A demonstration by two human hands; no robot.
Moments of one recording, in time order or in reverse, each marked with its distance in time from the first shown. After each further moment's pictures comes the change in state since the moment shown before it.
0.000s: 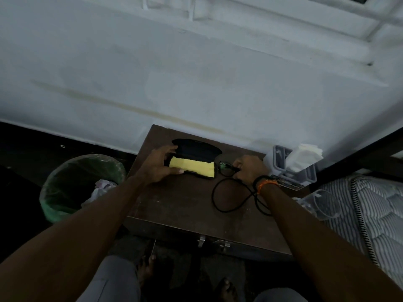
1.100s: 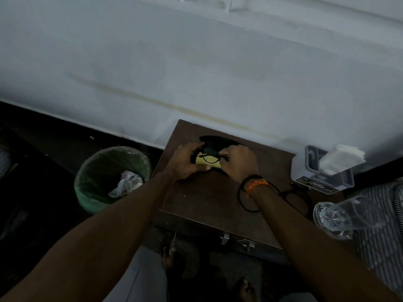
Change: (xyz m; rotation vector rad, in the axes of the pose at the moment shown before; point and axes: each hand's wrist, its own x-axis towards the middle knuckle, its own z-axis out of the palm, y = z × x) left_hand -0.007 -0.002 0.000 0.070 0.028 0.022; right_hand -0.010 -0.120 0.028 0.004 0.299 -0.266
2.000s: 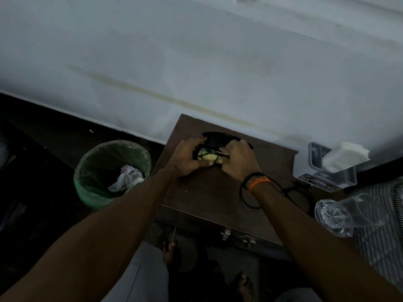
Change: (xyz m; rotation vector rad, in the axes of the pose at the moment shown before) left_hand 0.002 -0.011 0.007 0.007 0.053 0.034; right_hand 0.004 0.005 0.017 -0.013 -0.088 -0.010
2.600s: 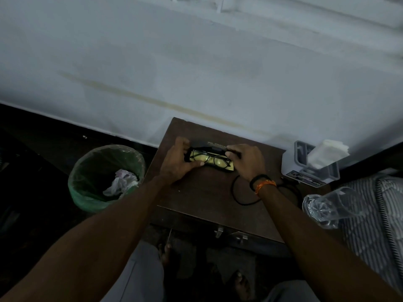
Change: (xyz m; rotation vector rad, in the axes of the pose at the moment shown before) left_hand -0.016 0.012 0.003 -0.099 0.119 -0.059; right_hand -0.028 0.029 -0.029 0.228 0.179 0.094
